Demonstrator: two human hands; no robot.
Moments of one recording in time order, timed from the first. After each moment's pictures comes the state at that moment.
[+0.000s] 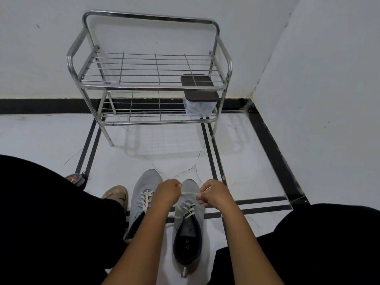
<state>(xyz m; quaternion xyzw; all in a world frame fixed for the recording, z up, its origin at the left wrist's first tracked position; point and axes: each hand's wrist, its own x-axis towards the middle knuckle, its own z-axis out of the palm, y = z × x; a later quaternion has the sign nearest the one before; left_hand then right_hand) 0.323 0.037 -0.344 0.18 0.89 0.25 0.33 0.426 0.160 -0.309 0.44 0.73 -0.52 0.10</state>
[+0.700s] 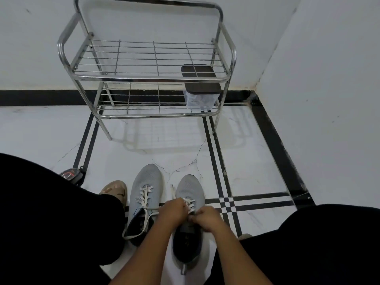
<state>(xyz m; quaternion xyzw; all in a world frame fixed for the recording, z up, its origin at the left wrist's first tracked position) 0.368 0.031 -0.391 0.25 0.89 0.13 0.35 0.453 0.131 -0.386 0.44 0.75 -0.43 0.24</state>
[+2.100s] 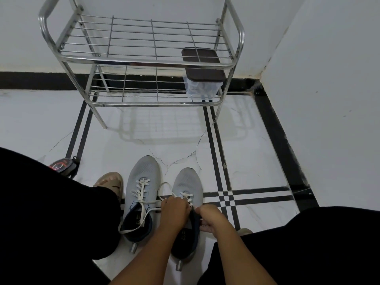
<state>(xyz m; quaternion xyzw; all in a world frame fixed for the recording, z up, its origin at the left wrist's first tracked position) 0.384 0.038 -0.426 0.33 0.91 0.04 0.24 0.455 0.144 -0.419 0.58 0.50 -0.61 0.21</state>
